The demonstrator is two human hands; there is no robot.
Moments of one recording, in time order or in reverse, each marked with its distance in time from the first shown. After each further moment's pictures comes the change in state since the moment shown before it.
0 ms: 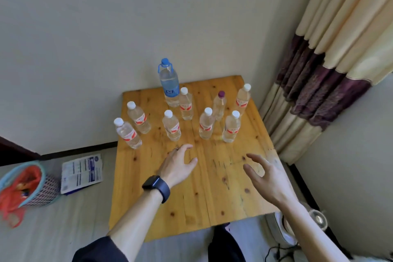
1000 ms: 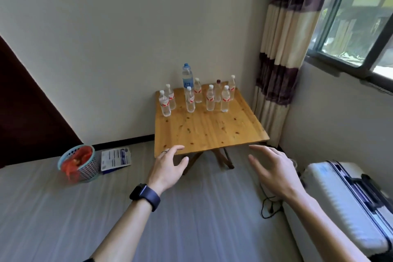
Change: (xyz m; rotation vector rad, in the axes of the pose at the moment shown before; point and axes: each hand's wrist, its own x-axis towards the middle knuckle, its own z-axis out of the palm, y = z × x) left_hand -0.587 -0.049 0.024 -0.078 0.314 0.153; right_hand -0.563 0.031 0.009 -0.011 0.322 -0.346
